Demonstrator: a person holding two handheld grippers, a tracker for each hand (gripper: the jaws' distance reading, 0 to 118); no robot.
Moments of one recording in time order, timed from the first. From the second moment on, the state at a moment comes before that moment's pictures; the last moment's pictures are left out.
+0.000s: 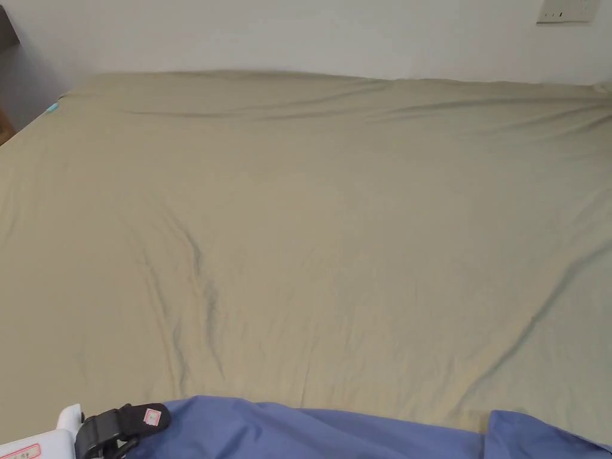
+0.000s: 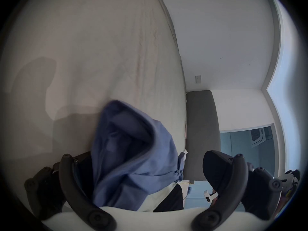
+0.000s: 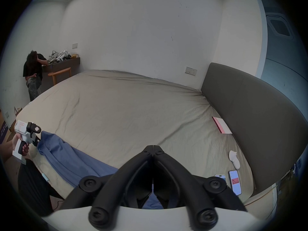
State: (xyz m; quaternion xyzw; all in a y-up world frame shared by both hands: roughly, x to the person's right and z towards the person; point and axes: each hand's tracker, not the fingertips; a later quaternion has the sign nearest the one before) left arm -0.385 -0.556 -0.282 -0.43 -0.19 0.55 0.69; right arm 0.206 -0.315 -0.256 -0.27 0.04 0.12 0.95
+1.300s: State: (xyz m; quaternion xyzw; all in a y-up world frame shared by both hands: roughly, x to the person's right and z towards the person) left arm -0.359 -0.391 -0.250 -0.45 0.04 0.12 0.89; right arm 0.184 -0.293 -0.264 -0.24 0.07 0.13 0.96
